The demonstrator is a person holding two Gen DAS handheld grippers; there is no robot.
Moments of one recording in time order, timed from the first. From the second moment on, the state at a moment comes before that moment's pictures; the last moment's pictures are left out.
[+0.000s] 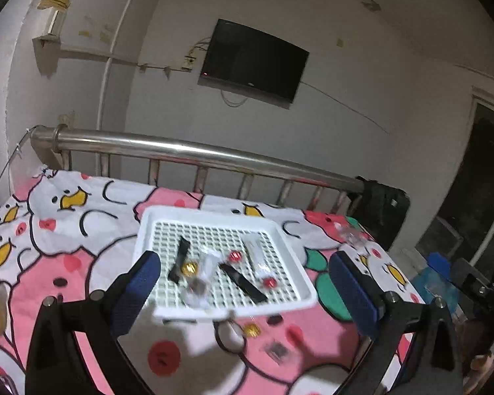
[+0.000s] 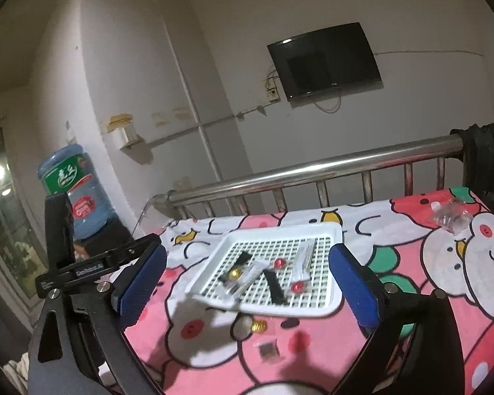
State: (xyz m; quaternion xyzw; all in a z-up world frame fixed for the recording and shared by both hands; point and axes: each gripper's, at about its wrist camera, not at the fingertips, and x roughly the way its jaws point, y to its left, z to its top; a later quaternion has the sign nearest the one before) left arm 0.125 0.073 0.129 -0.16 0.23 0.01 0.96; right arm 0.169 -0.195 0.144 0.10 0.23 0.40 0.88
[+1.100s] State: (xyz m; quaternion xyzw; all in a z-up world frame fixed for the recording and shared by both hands) left arm 0.169 0.037 -0.007 -0.15 0.42 0.01 0.89; right arm 0.165 -0.117 -0.016 -0.08 0.40 0.35 0.84
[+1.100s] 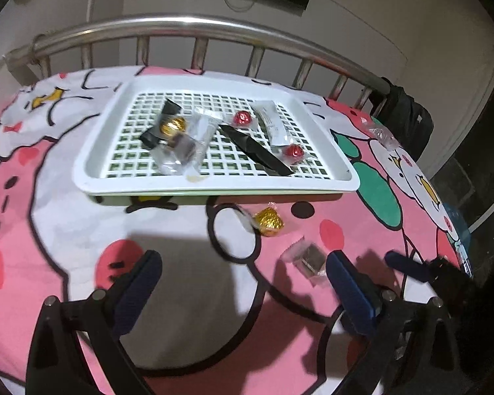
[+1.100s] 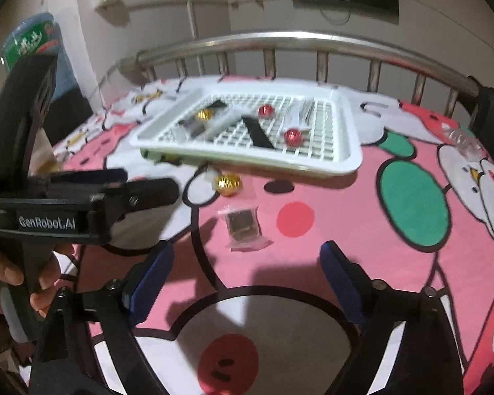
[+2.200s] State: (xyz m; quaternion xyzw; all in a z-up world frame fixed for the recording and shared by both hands) left arm 0.199 0.027 -0.035 -0.16 0.44 -0.01 0.88; right arm 0.179 -0.104 -0.043 -0.09 0.44 0.34 0.83
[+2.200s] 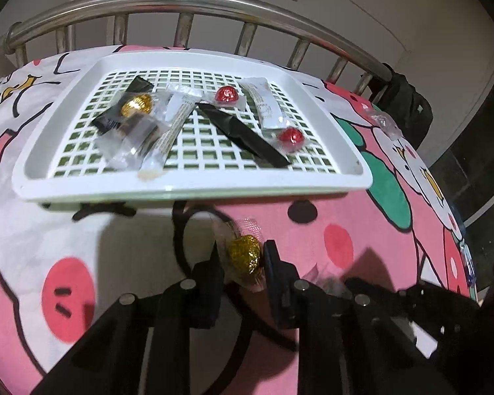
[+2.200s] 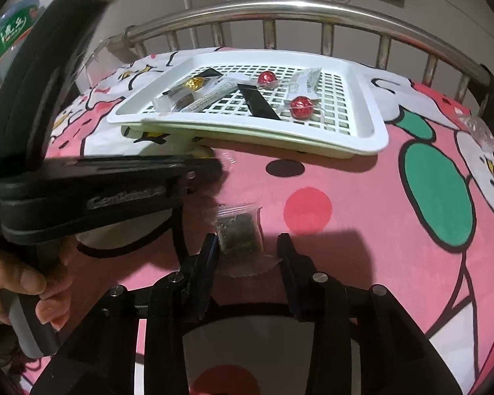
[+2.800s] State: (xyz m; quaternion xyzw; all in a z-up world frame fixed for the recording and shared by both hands) left arm 0.091 0.042 0.001 -0.14 0.37 -0.01 0.92; right arm 0.142 -0.141 -0.002 -0.02 0.39 0.34 0.85
